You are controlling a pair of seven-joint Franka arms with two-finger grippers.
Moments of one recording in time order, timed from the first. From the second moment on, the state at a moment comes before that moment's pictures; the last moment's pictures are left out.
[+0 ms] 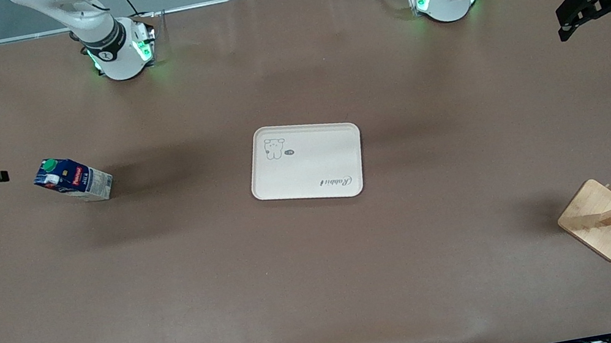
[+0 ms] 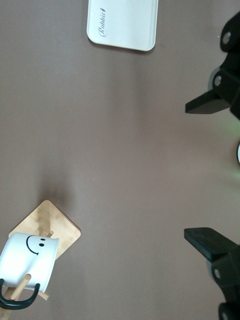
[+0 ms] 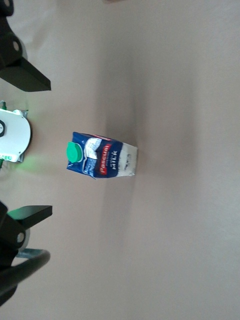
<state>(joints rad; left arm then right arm) 0.02 -0.11 -0.10 -1.61 0.01 1.51 0.00 -0.10 0.21 -0.11 -1.51 0.02 1.40 -0.25</state>
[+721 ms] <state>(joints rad) 0.03 -0.11 -0.10 -1.62 -0.01 1.52 0.00 -0.08 0.12 -0.10 -1.34 0.10 1.22 -0.27</state>
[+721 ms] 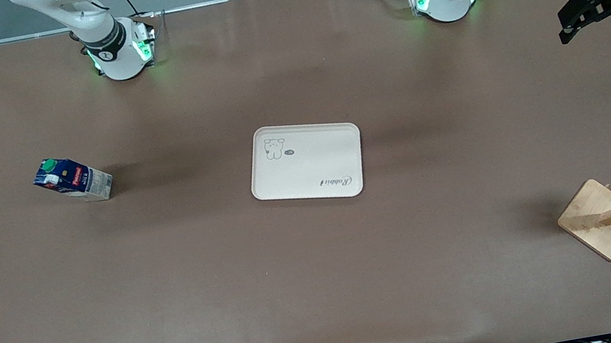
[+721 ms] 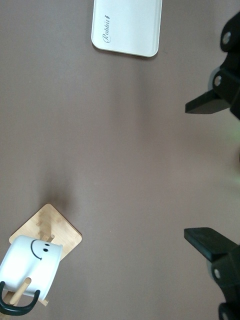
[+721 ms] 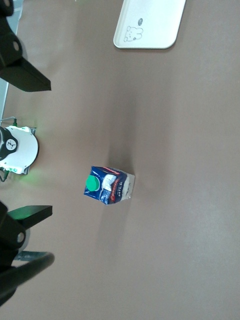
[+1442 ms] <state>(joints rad) 0.03 -0.13 -0.10 -1.65 -0.01 1.52 0.00 -0.02 -0.10 -0.07 -1.58 0.04 1.41 -0.03</state>
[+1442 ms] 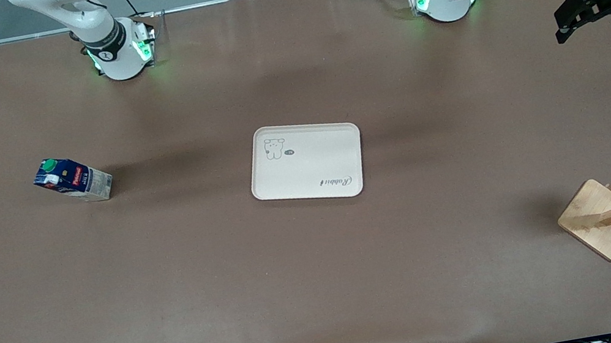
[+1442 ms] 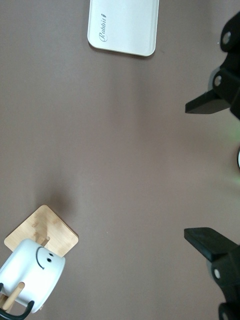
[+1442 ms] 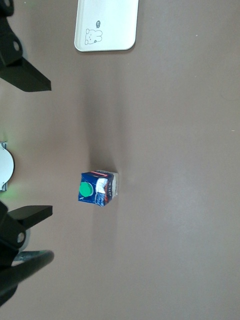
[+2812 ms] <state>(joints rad) 0.02 -0.11 -0.11 -1.62 -0.01 1.52 -0.05 -0.06 -0.15 -0.06 -1.66 0.01 1.45 -0.10</state>
